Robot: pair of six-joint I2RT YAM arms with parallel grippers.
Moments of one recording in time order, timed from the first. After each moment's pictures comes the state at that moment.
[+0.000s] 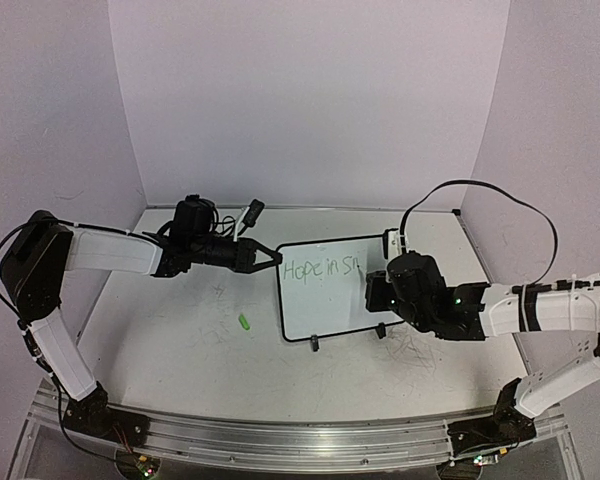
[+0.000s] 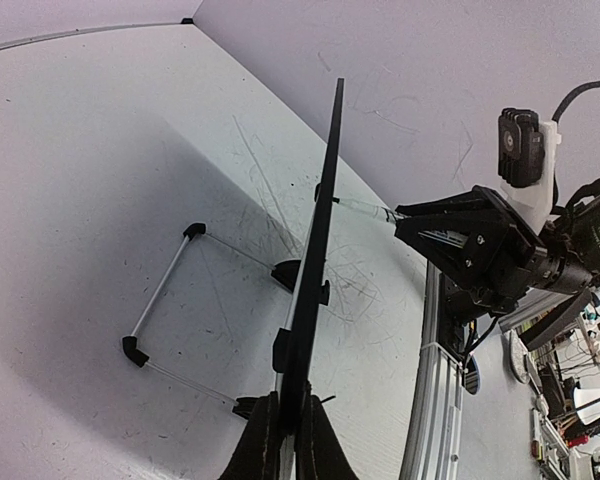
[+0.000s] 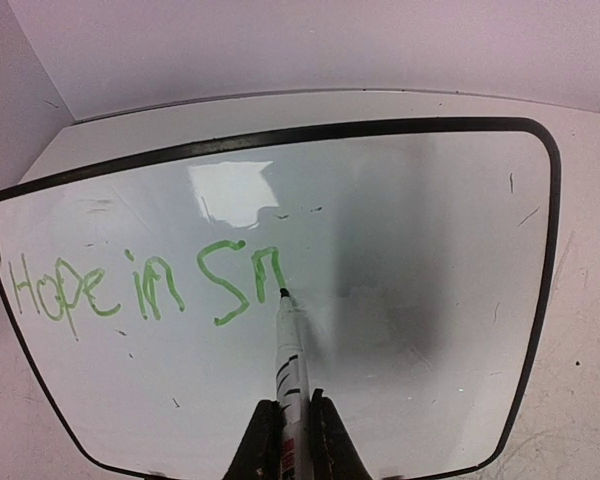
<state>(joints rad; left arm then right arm) -0.60 1.71 1.02 0.30 0.77 -0.38 0.95 1.36 0.74 0.07 0.56 0.52</state>
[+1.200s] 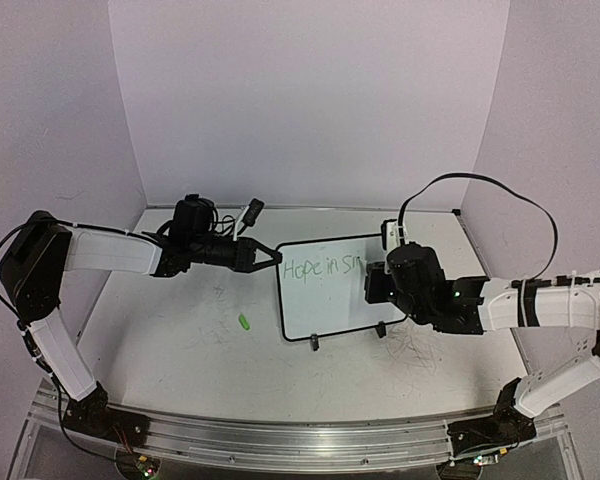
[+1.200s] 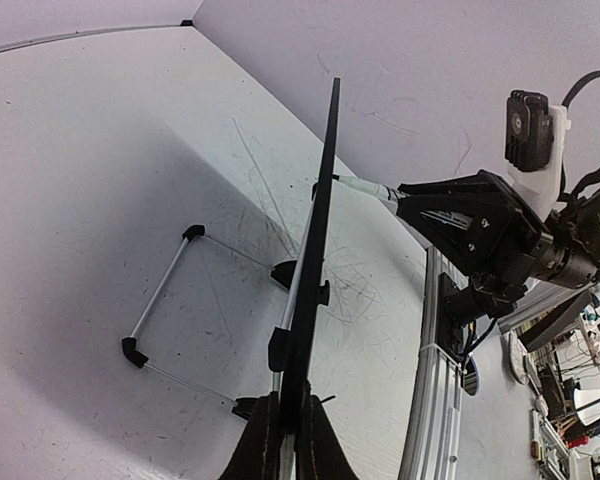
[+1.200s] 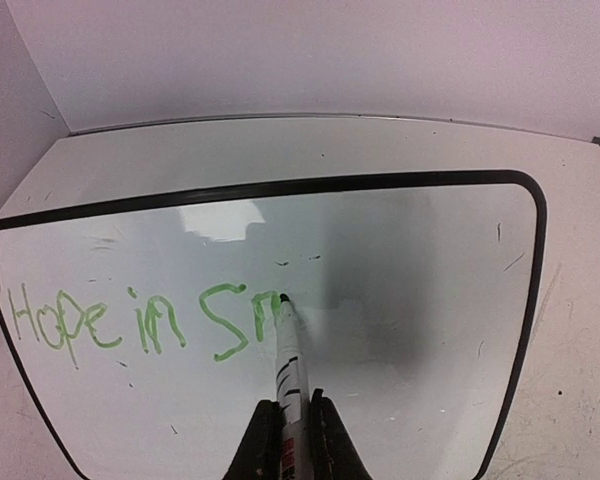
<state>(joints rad) -0.60 1.71 1.02 0.30 0.77 -0.38 0.93 1.37 0.78 0.08 0.58 0.45</state>
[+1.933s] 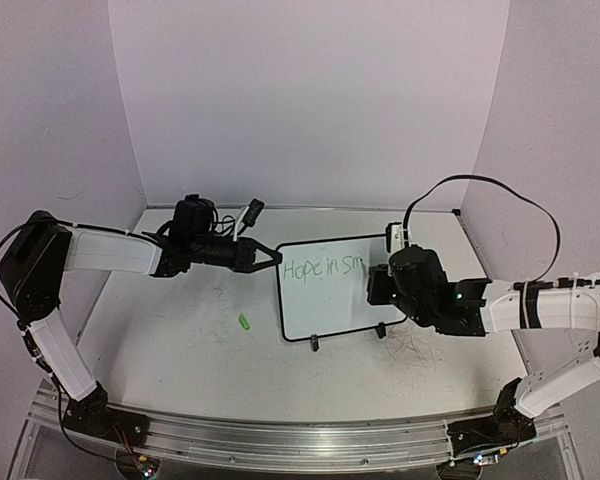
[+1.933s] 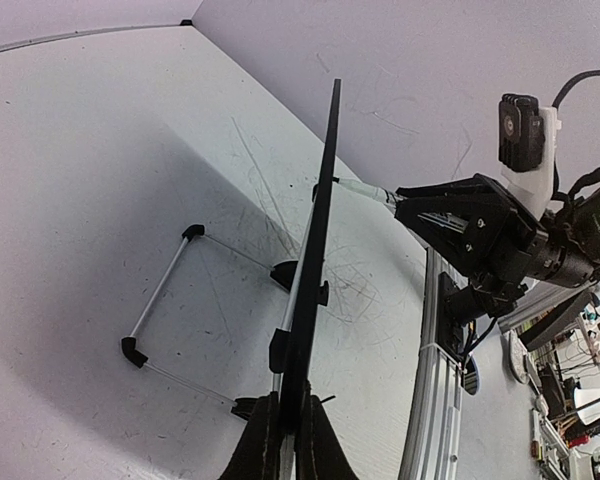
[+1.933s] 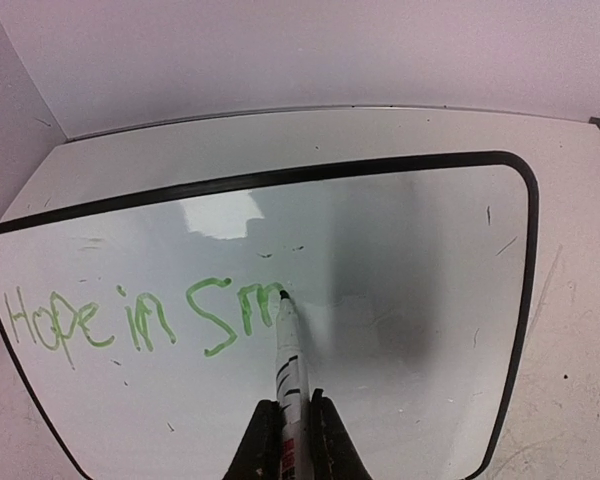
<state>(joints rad) -0.60 1.71 1.02 0.30 0.77 -0.38 0.93 1.36 0.76 0.07 0.58 0.51</state>
